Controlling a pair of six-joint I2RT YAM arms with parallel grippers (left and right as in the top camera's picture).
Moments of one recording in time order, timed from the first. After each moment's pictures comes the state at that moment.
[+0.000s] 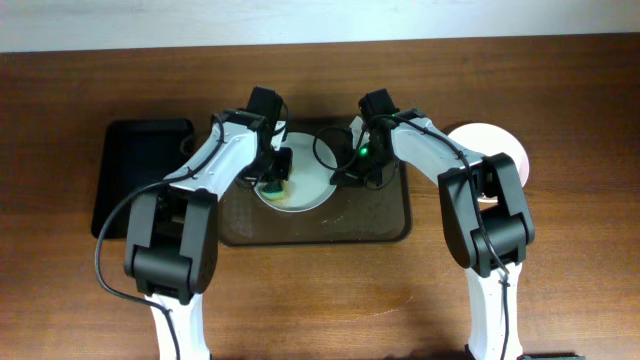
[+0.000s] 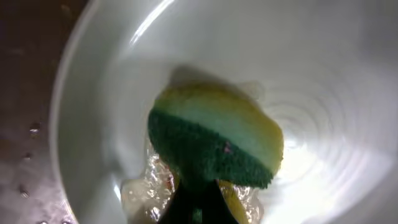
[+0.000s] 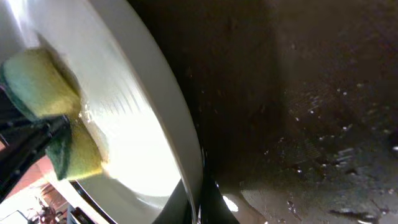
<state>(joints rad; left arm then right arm) -0.29 2.12 1.54 -0.84 0.06 -0.15 0.32 2.26 1.59 -0.74 -0.62 0.45</state>
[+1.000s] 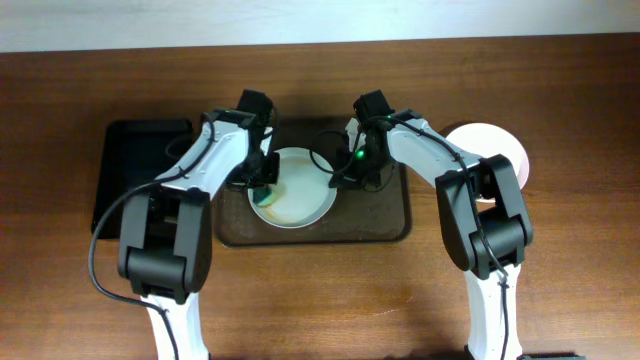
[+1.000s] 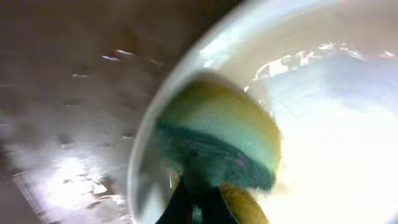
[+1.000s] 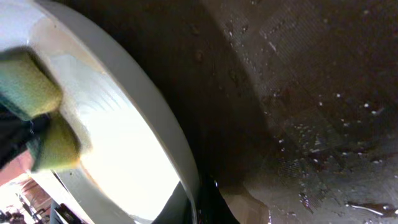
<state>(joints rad) -0.25 2.12 1.54 -0.95 0.08 -0.13 0.34 2.25 1.59 -0.76 -0.59 0.42</state>
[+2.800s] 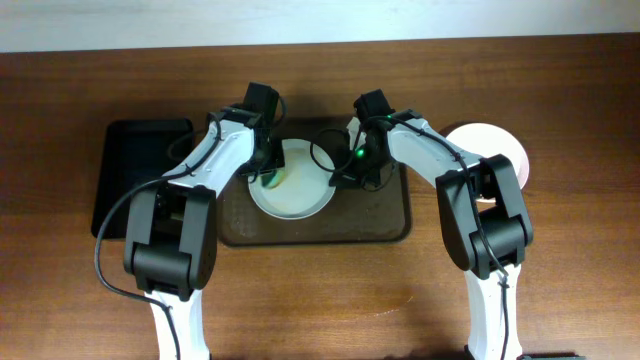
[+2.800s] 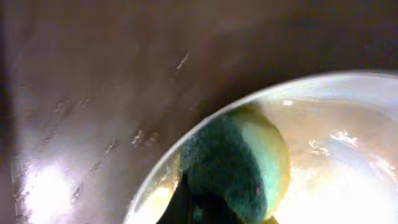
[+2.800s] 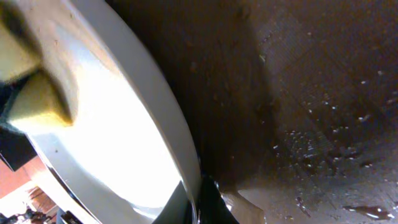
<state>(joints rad) -0.27 2.14 1.56 -0.81 -0.06 -0.39 0.34 2.25 1.59 -0.75 -0.58 0.46</state>
